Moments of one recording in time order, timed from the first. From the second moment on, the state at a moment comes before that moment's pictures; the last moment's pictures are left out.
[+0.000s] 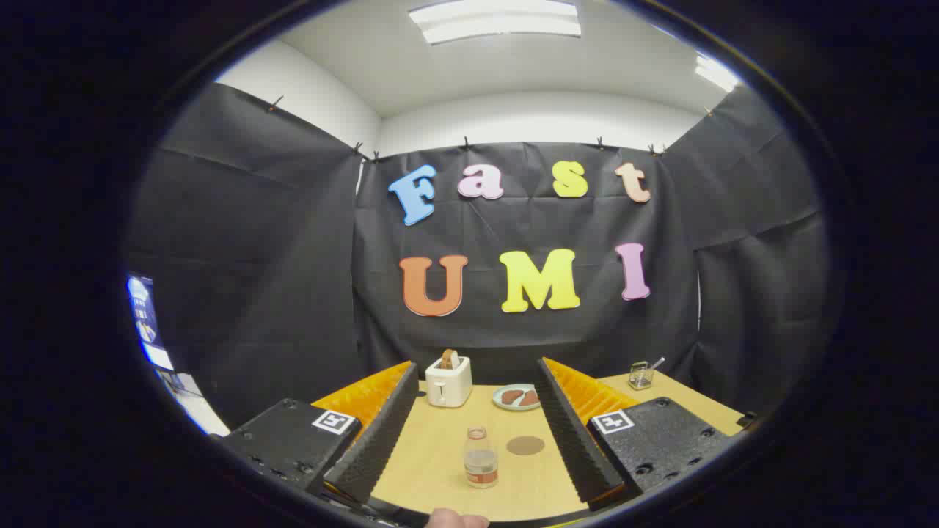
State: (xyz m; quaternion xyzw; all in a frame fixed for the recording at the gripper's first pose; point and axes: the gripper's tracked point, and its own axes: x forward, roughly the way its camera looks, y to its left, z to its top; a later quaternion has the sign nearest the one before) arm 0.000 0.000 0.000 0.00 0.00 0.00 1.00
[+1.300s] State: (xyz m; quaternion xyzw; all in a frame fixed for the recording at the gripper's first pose) arm -0.003 -0.007 -0.013 0.04 0.00 -0.01 1.00
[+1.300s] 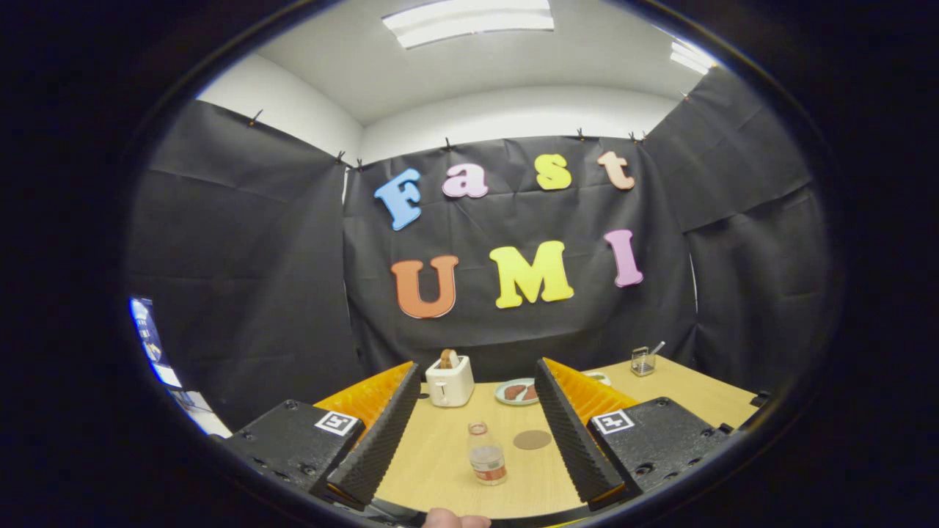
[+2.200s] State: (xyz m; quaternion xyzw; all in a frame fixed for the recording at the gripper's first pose) arm 0.012 0.014 -0.089 0.02 0.03 -0.04 1.00
